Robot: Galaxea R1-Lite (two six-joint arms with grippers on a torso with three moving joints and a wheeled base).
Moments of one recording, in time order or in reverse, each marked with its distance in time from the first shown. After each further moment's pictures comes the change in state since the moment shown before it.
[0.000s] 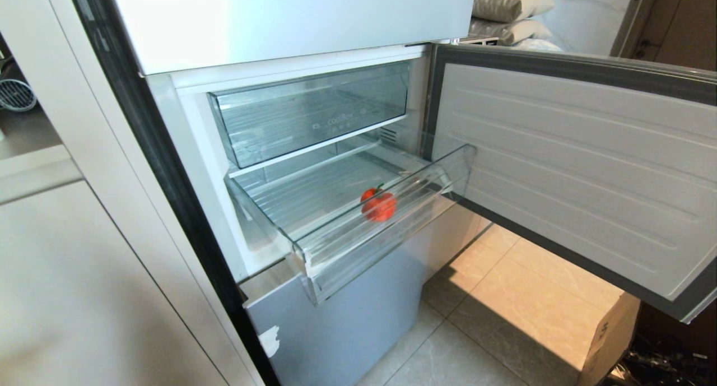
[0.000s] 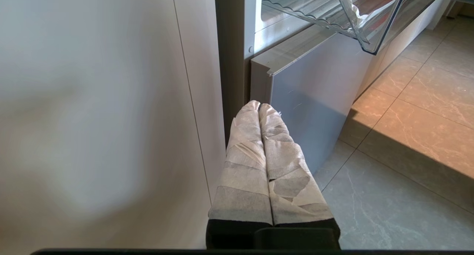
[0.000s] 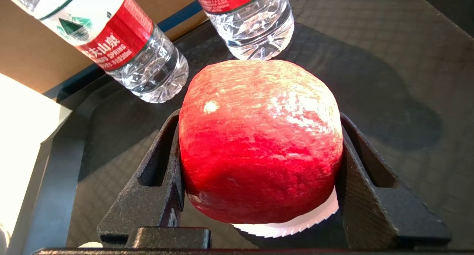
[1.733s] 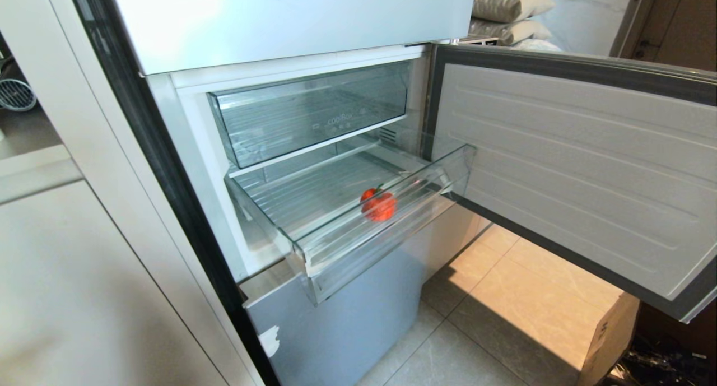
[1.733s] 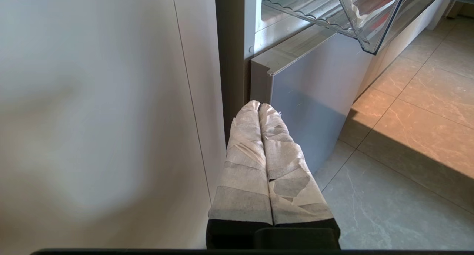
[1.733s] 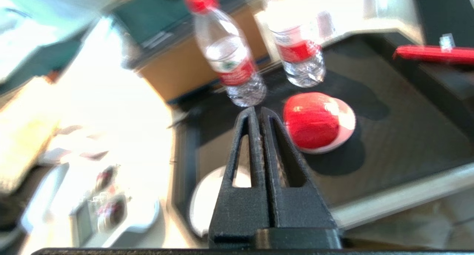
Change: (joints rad) left arm 0.000 0.000 0.000 0.000 0.000 0.000; right arm 0.007 -0.732 0.475 0.050 -0.004 0.019
